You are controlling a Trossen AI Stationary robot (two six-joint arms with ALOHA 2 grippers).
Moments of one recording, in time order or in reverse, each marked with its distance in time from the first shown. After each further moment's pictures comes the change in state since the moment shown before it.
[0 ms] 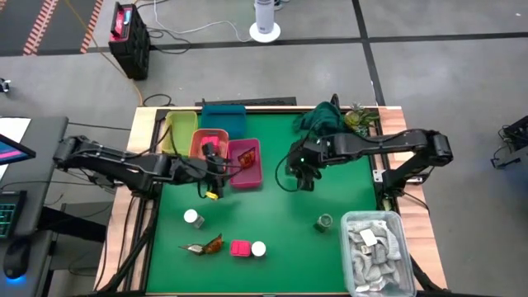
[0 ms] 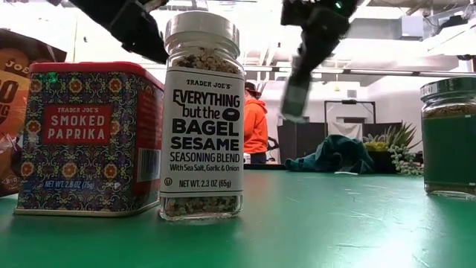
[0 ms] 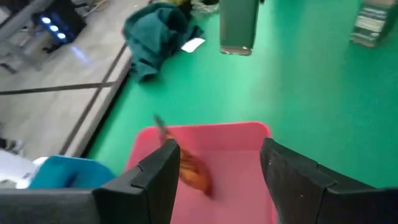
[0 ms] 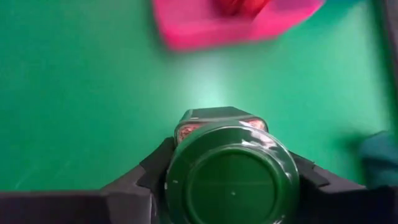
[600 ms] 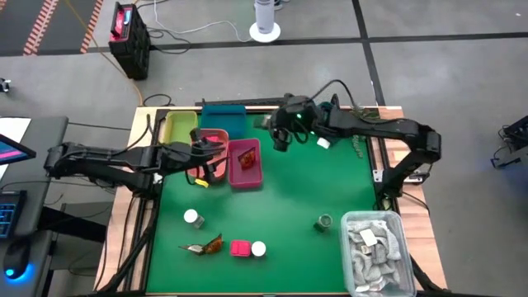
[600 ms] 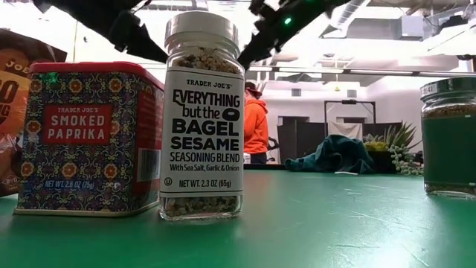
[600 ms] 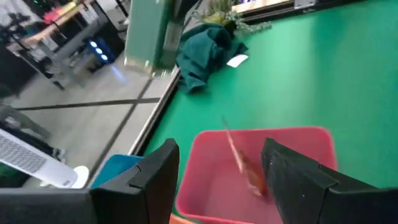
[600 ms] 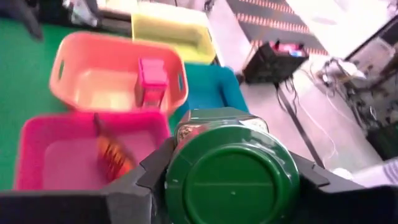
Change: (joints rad) left arm 0.127 -0.201 -0.099 0.052 -0.004 0.144; right arm -0.256 0.115 0.112 0.551 -0.066 -0.318
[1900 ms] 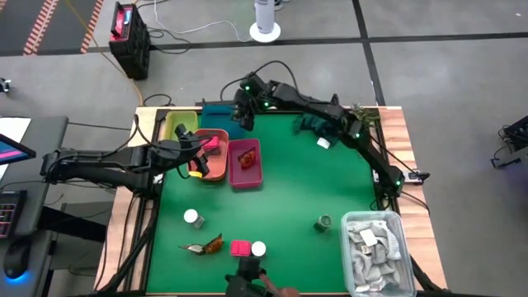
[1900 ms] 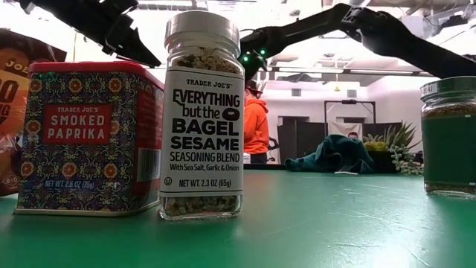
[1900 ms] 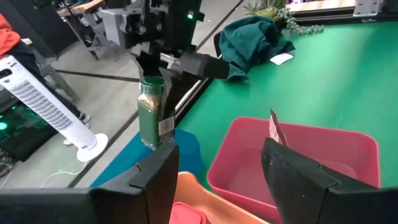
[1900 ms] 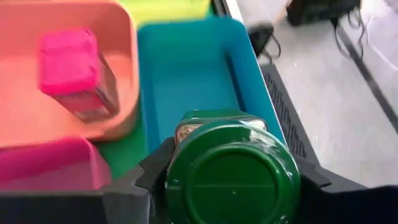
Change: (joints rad) left arm 0.037 -0.129 -0.042 -0.082 -0.129 -0.145; right arm -0.196 0.789 0.949 -0.457 -0.249 0.054
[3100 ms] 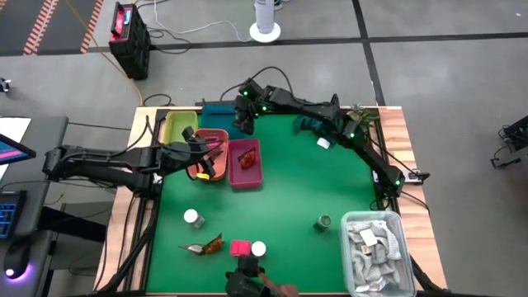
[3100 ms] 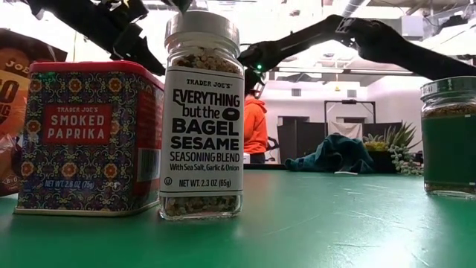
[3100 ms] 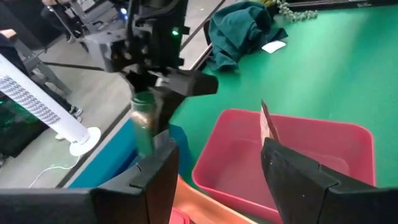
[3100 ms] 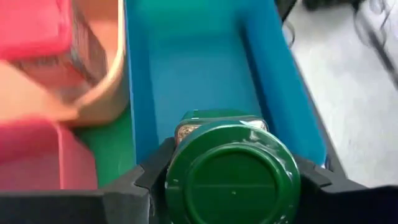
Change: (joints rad) left arm -0.002 0.106 0.000 0.049 0.027 -0.021; right arm -0.008 0.066 -0.018 0.035 -0.042 -0.018
